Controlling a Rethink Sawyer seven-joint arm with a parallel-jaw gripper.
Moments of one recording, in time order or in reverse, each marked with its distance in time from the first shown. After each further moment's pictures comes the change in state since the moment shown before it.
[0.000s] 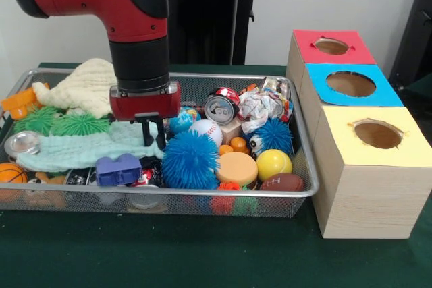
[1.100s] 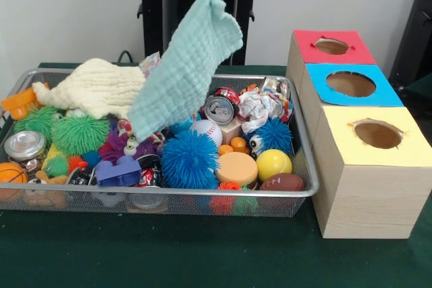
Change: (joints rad) arm 0.263 -0.598 -0.153 0.304 0.305 0.357 0.000
